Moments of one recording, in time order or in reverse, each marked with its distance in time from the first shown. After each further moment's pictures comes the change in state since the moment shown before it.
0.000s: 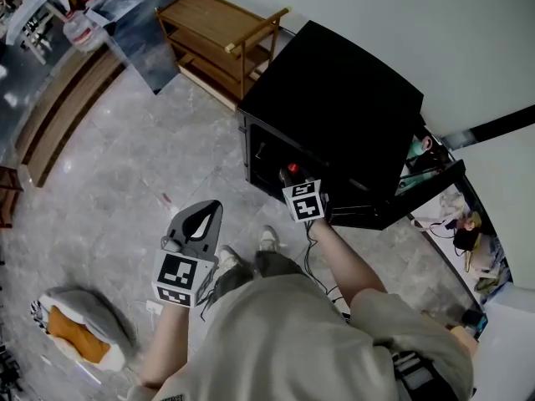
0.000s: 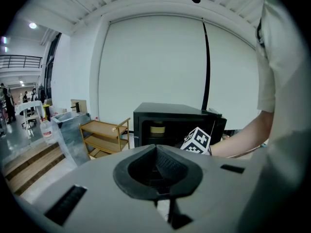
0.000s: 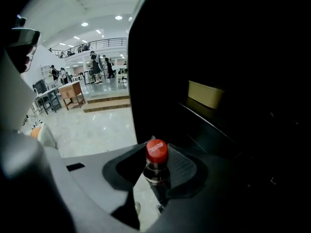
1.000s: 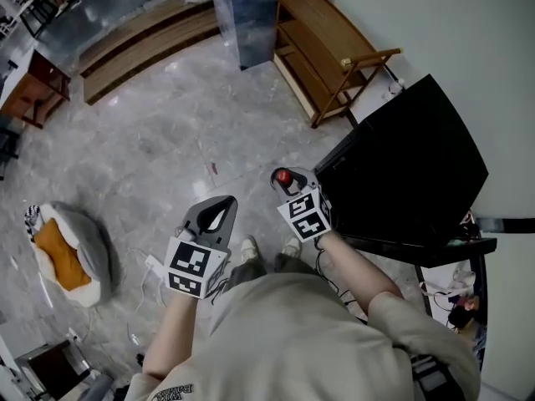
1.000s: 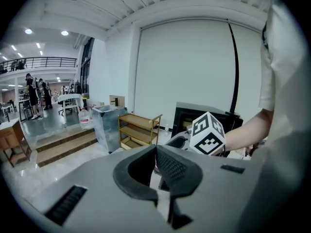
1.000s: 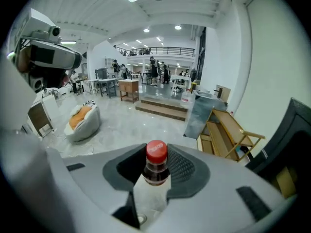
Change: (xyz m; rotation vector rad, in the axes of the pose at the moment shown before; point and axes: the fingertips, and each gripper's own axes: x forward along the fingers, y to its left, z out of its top) left arm -0.137 0.084 -0.064 -0.190 0.004 0.307; right arm -0.036 0.265 0.110 -0.472 -0.114 0.445
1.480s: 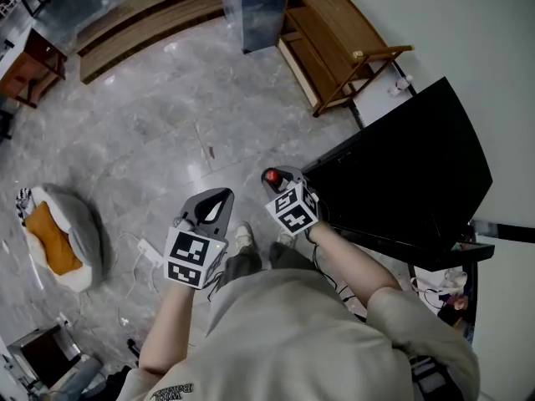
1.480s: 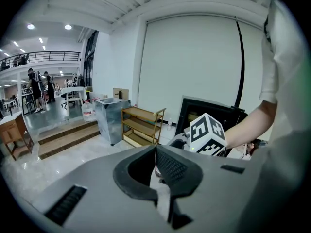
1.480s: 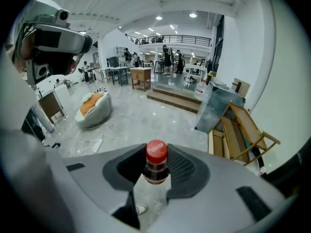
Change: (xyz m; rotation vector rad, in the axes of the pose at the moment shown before) left arm 0.007 0.037 -0.042 -0.035 0.063 0.024; right arm 0.057 0.052 -0.018 -0.110 0.125 0.124
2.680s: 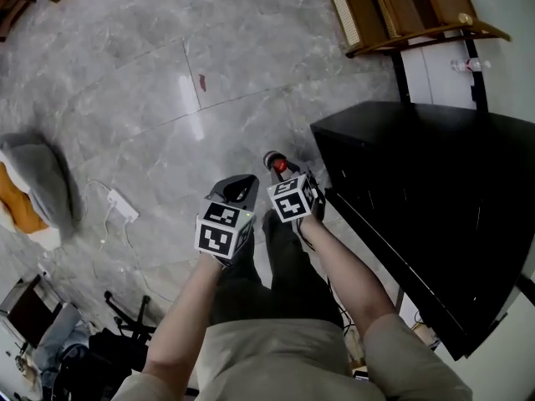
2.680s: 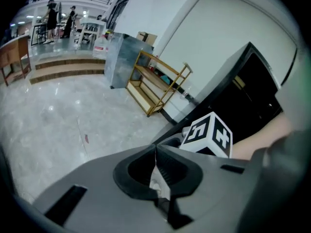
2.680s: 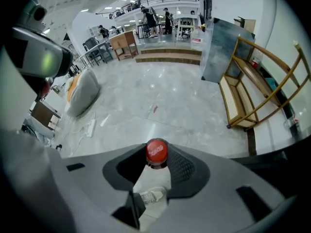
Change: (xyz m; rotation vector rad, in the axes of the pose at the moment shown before) left arm 0.263 0.036 -0.298 -0.442 0.357 -0.067; right arm 0.287 0.017 -0.244 0.226 0.350 0.088
